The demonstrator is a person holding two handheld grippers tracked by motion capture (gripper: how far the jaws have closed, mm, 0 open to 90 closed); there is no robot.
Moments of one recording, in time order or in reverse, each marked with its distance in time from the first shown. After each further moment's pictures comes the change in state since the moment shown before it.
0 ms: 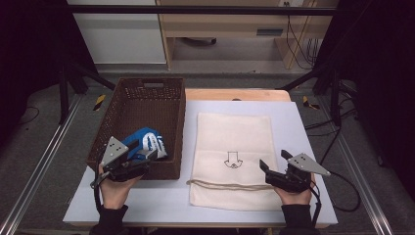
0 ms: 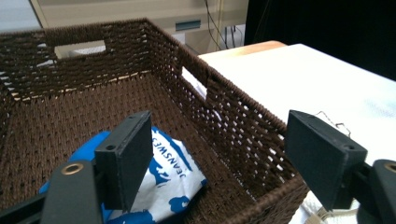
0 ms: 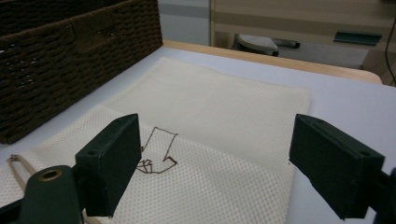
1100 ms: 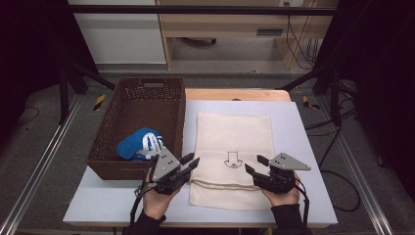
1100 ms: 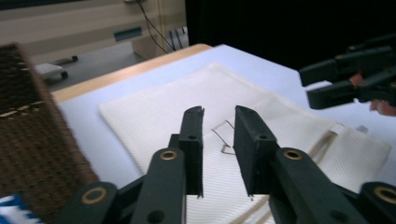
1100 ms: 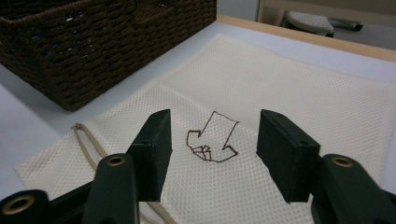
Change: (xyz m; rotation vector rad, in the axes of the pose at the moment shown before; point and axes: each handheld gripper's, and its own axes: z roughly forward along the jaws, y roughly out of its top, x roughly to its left) left arm -0.118 0.006 0.040 0.028 -0.207 0.118; right arm 0.030 0.004 0.017 0.106 0.172 -0.059
